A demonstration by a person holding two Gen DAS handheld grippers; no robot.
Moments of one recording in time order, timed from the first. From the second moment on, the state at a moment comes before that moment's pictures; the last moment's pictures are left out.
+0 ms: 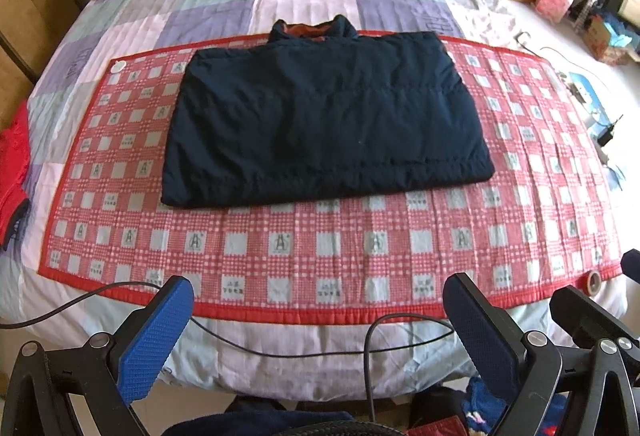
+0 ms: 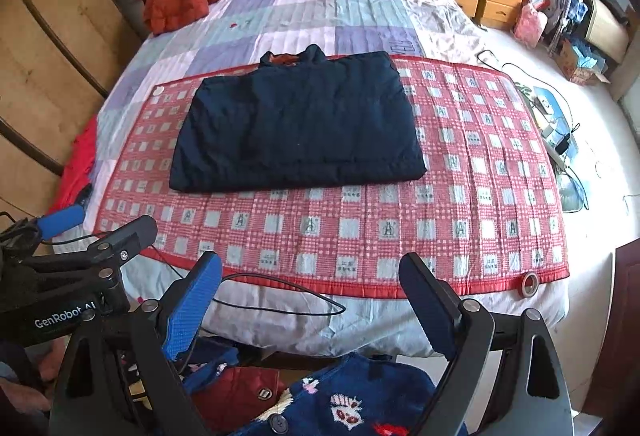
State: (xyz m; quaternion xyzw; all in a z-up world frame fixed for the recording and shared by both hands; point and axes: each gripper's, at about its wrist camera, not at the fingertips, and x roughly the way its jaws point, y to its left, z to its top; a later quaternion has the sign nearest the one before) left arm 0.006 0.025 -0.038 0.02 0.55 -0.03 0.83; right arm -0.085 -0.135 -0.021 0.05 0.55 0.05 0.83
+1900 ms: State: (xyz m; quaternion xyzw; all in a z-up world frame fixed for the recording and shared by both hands) left arm 0.010 0.027 -0.039 0.01 0.55 -0.03 0.83; right arm -0.079 -0.135 -0.019 0.05 0.54 0.05 0.84
